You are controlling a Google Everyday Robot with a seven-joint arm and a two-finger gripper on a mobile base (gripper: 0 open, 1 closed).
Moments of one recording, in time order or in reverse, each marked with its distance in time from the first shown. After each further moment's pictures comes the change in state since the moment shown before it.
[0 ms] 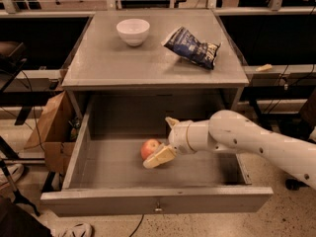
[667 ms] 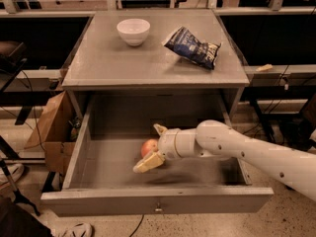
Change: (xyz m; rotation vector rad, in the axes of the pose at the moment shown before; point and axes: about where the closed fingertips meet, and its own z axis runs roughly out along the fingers) arm 0.010 0.013 0.054 -0.053 -0.065 -0.005
